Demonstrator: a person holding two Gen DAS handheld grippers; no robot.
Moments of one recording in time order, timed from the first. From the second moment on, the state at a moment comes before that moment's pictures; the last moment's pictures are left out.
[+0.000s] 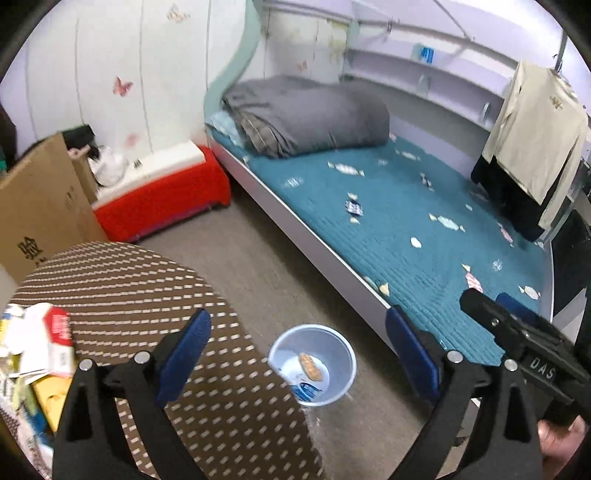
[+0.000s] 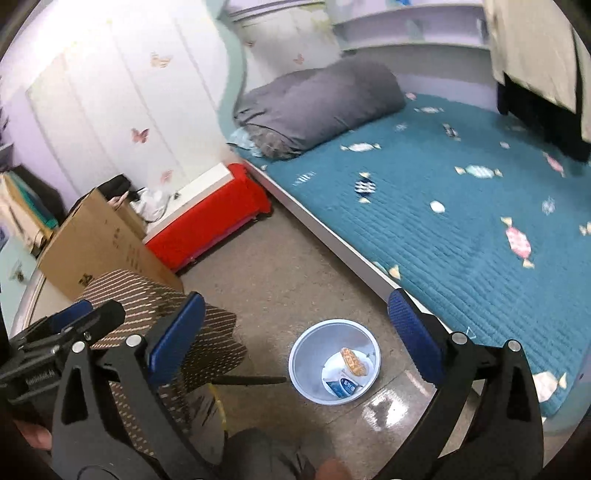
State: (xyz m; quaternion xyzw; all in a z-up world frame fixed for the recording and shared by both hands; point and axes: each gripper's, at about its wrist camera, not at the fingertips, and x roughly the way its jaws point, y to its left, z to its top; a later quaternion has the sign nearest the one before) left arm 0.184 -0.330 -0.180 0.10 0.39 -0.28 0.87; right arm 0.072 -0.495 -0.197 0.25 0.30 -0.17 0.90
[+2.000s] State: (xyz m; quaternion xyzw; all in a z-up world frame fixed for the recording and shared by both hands) left arm 0.145 0.024 -0.228 -0.03 0.41 -0.08 0.91; right arm 0.155 -0.161 -0.182 0.07 0.39 0.18 0.90
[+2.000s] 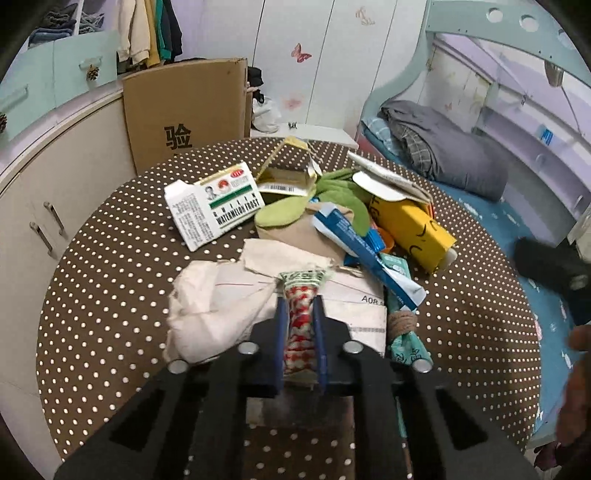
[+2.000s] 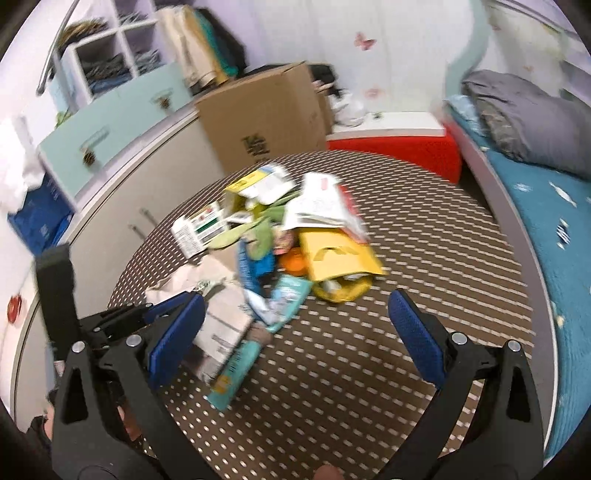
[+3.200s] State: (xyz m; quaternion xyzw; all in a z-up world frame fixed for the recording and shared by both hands) left arm 0.141 0.004 -0.186 -0.06 0.38 -0.17 0.91; right arm 0.150 -0.216 -0.159 0.10 0.36 0.18 0.91
